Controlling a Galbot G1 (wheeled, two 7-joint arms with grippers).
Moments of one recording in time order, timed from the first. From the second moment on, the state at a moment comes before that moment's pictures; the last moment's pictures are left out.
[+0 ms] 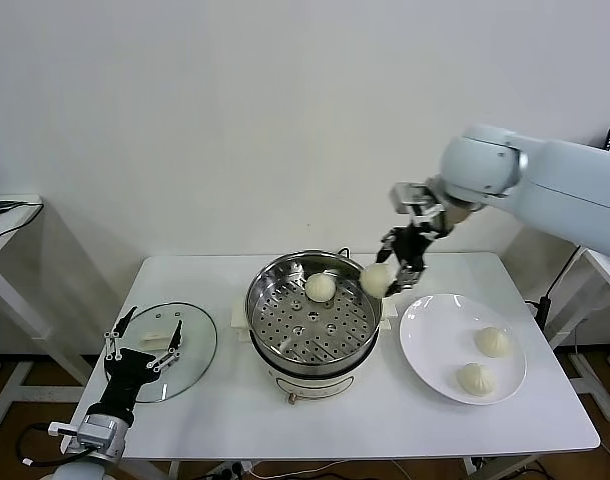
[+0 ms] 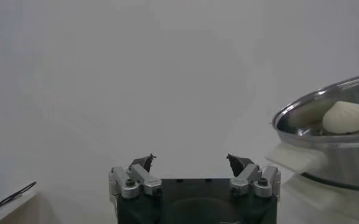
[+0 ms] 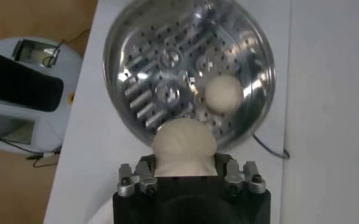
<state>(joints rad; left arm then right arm) 1.58 -1.37 -0.76 -2.11 0.13 -0.02 0.17 0.83 0.89 -1.42 1.56 0.60 -0.49 -1.09</state>
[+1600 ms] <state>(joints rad) 1.56 -1.37 -0.78 -2.04 0.12 -0.04 0.18 0.55 1.40 -1.37 1.18 0.48 -0.54 -1.08</state>
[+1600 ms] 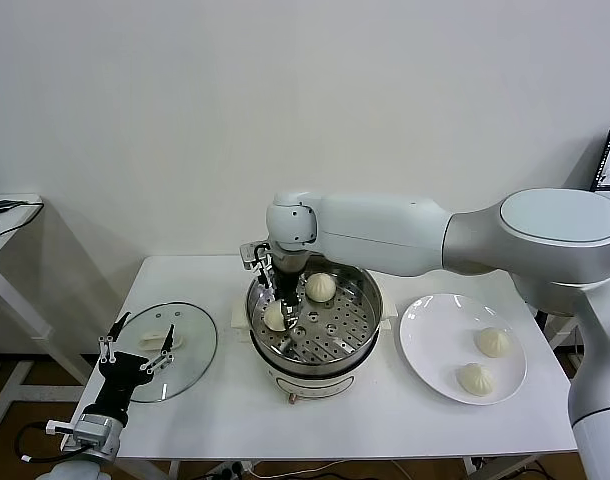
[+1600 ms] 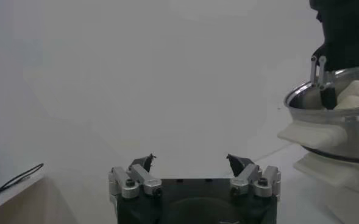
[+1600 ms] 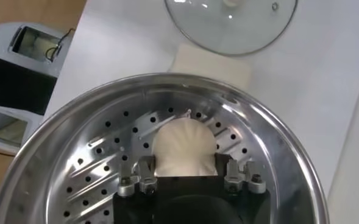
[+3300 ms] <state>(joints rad) 1.60 -1.40 -0.74 -2.11 0.14 -0.03 0.16 0.02 0.46 -0.77 1.42 -0.07 -0.19 -1.32</state>
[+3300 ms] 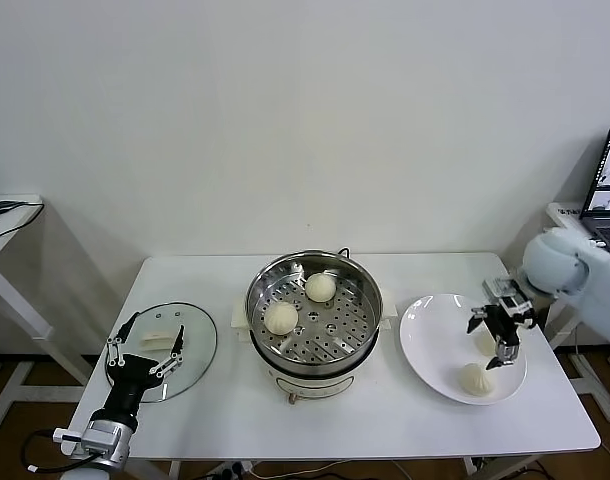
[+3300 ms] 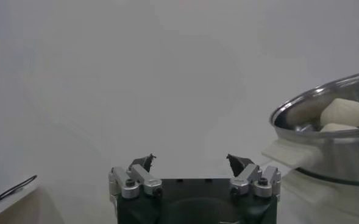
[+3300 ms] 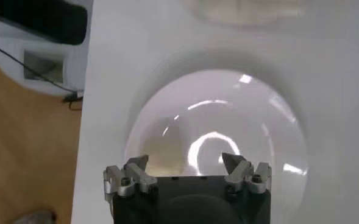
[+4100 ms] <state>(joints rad) 1.59 -1.40 -0.74 -2.08 0.15 -0.04 0.16 -0.21 0.53 -0.60 1.34 -0.22 -0.16 -1.31</state>
